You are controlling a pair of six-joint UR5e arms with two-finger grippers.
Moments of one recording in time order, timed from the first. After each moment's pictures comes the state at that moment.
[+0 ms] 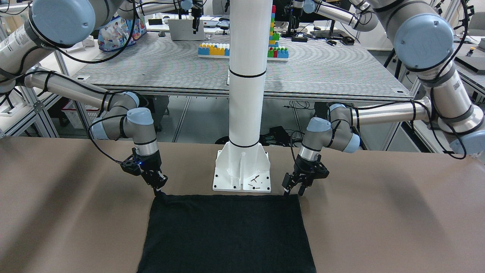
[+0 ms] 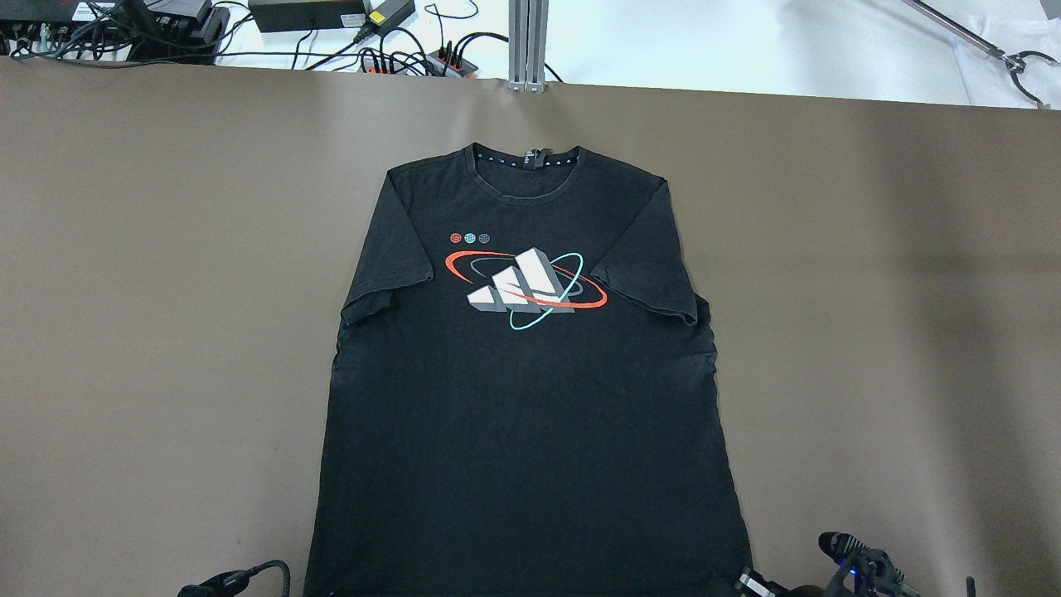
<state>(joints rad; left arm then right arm) 0.14 -1.57 -2.06 -2.06 -1.08 -2.15 0.00 -1.81 2.21 -1.06 1.27 2.14</state>
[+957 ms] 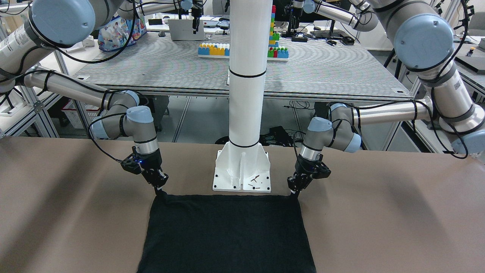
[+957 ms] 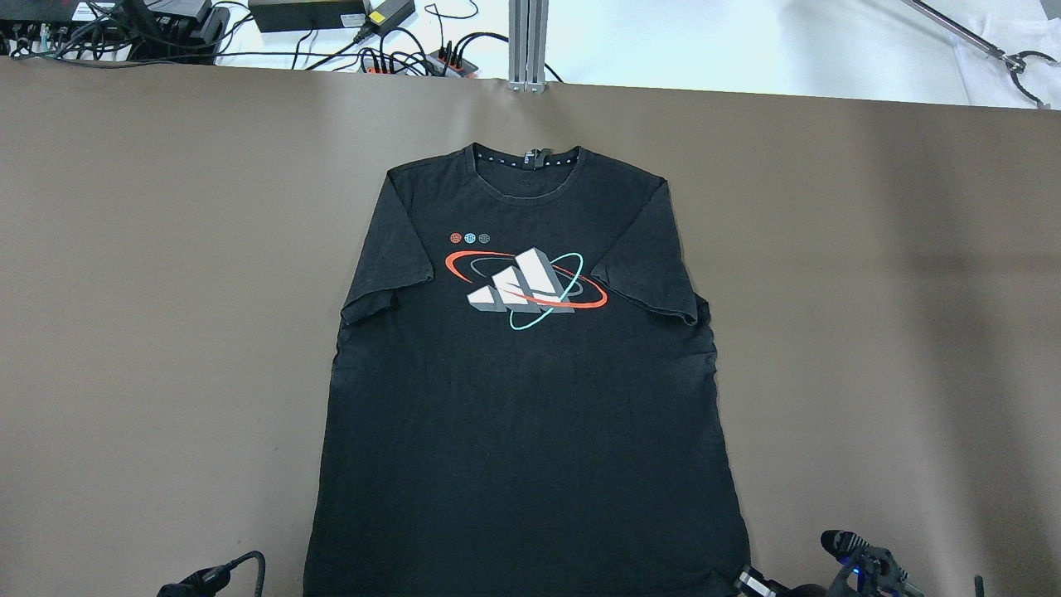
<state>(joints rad) 0.14 -1.53 -2.11 -2.07 -1.08 -2.21 0.00 -1.82 2.23 -1.06 1.27 2.14</state>
